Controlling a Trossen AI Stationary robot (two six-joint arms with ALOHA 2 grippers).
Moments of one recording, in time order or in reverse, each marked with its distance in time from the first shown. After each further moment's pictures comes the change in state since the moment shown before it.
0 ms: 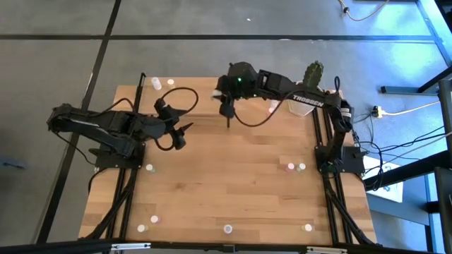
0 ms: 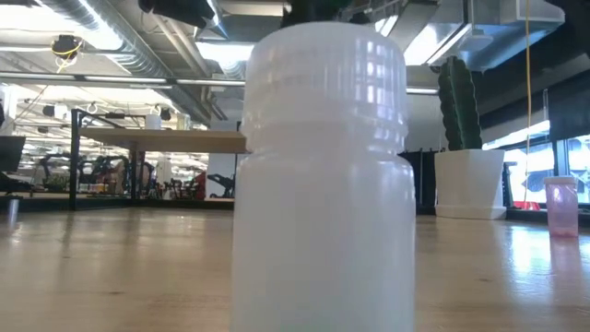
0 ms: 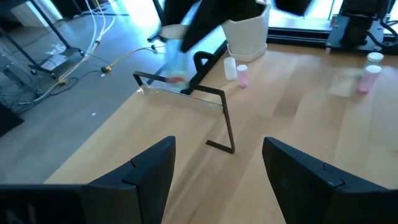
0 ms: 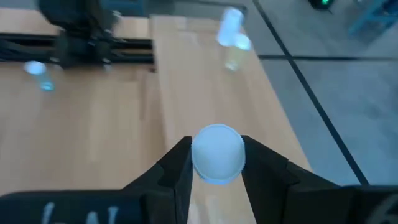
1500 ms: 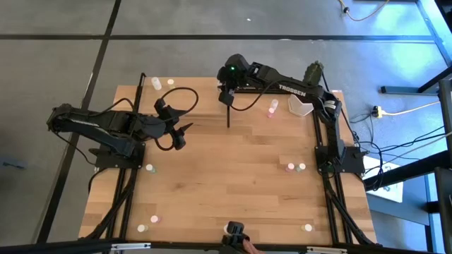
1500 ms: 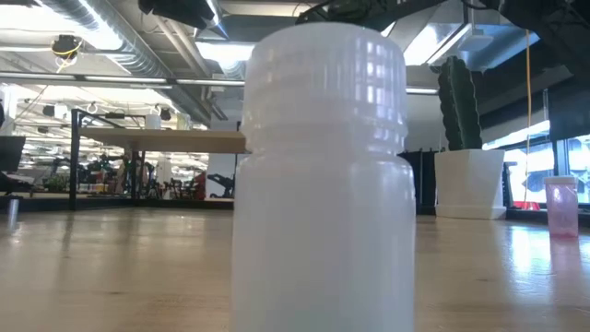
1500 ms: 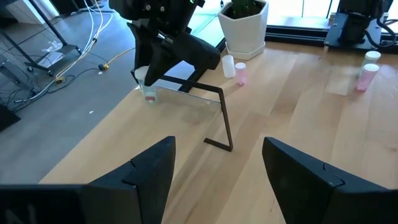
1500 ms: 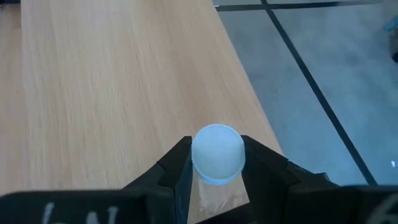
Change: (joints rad) left arm 0.000 0.000 0.000 -0.007 0.004 -0.011; right arm -0.177 0.168 0.000 0.039 -0.008 -0.050
